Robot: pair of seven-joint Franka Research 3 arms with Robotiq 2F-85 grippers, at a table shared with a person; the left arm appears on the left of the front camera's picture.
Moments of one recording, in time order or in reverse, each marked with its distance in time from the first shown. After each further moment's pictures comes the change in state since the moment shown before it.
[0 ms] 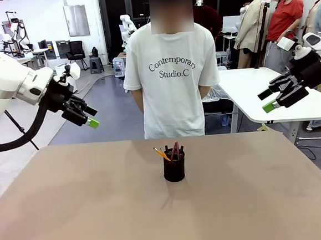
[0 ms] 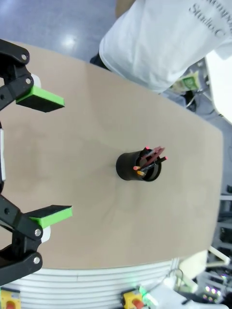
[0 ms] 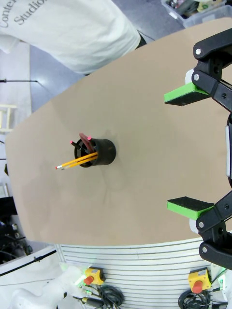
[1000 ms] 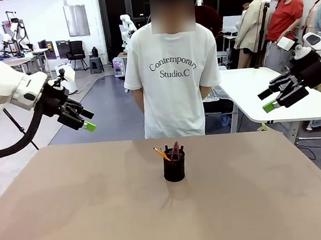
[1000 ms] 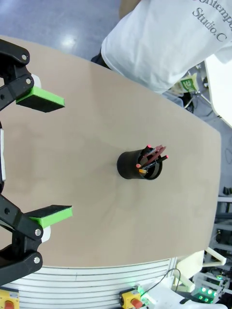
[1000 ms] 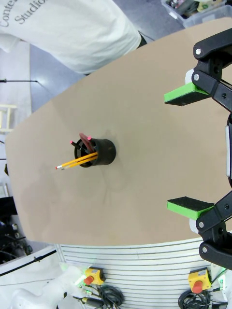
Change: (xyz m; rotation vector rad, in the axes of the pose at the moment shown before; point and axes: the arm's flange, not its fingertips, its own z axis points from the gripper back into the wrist) left arm -0.010 -0.006 0.005 0.009 -0.014 0.007; right arm 0.000 0.000 0.000 0.000 0.000 0.000
